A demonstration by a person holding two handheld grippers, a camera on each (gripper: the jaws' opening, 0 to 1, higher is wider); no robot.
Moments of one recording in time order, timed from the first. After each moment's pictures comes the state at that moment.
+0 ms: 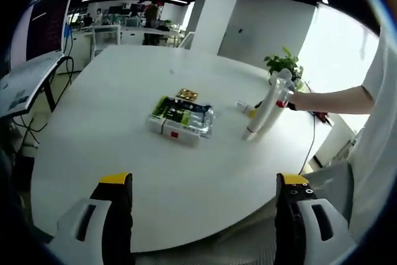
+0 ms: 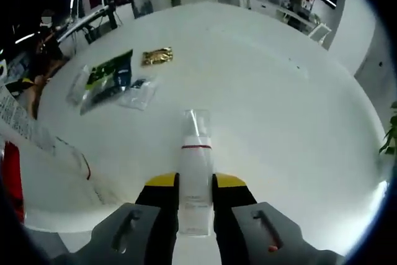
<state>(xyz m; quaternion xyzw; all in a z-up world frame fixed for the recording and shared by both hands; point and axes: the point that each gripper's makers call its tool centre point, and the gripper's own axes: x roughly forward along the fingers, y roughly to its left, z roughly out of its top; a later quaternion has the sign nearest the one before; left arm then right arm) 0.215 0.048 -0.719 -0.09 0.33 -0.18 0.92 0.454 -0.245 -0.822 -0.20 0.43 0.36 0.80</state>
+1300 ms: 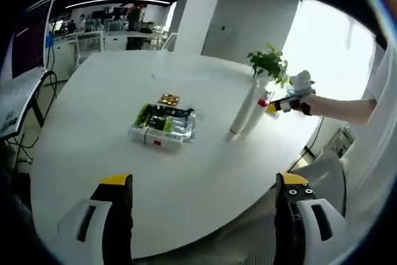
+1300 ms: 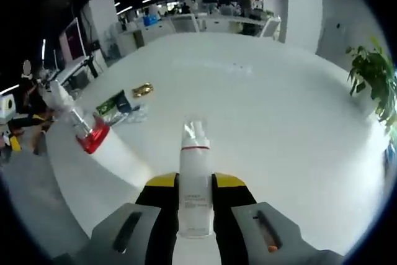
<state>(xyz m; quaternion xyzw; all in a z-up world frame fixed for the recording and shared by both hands) 0.213 0.024 -0.702 -0.07 0.33 -0.24 0.91 0.384 -0.321 -0.758 -0.08 0.37 0.27 0.88</state>
